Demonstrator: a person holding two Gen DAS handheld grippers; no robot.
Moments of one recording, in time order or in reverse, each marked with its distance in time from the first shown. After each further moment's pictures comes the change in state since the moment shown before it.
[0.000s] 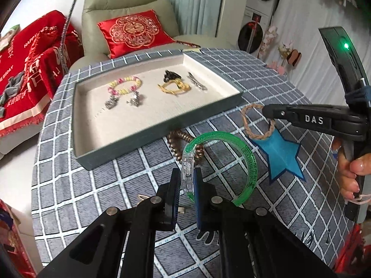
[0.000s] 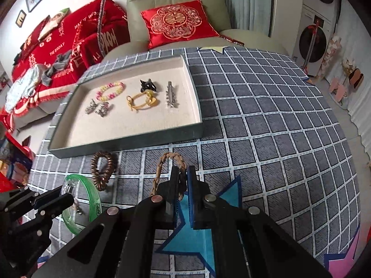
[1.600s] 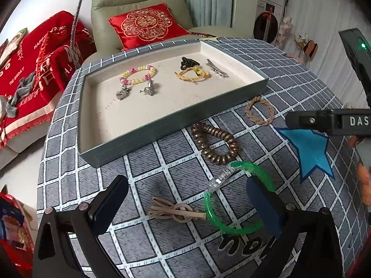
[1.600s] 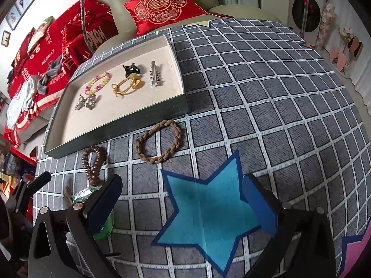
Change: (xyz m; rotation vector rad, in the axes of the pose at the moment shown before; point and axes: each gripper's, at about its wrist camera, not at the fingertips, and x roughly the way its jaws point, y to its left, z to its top) left arm 0.033 0.002 -0.006 0.016 0.049 0.122; right arm 0.029 -0.027 -0.013 0.127 0.113 0.041
